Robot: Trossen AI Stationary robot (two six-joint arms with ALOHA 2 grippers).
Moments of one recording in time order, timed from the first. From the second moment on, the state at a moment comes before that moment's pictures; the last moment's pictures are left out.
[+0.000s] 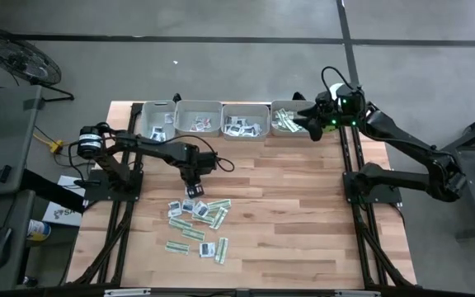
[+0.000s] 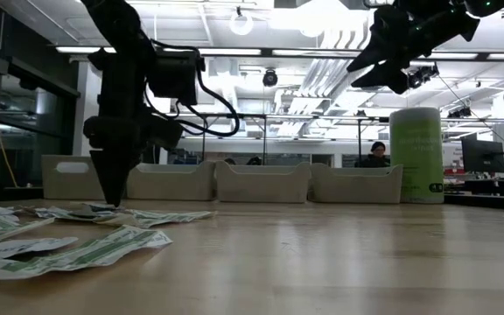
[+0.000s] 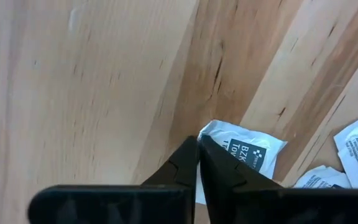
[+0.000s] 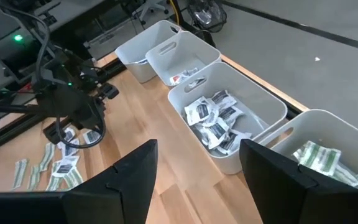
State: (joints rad) left arm 0.10 1.71 0.84 -0.70 0.11 -0.26; right arm -0.80 0.96 0.80 -0.31 -0.45 0.17
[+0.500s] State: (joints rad) left arm 0.10 1.61 0.95 -0.77 0.18 -0.31; right arm -0.80 0.96 0.80 -0.31 -0.47 0.18
